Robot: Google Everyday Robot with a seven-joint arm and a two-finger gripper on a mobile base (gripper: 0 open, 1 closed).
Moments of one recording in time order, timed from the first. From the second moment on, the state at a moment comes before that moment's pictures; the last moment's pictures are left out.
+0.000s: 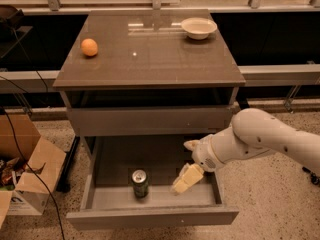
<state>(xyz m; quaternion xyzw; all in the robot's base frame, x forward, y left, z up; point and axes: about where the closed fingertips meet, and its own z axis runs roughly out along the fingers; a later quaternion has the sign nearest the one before) 0.481 -0.071 0.646 -0.51 0.78 0.27 0.24</state>
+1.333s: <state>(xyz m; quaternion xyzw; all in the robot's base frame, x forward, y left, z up) 0.542 0.006 0.481 -0.44 0.79 0.32 0.27</state>
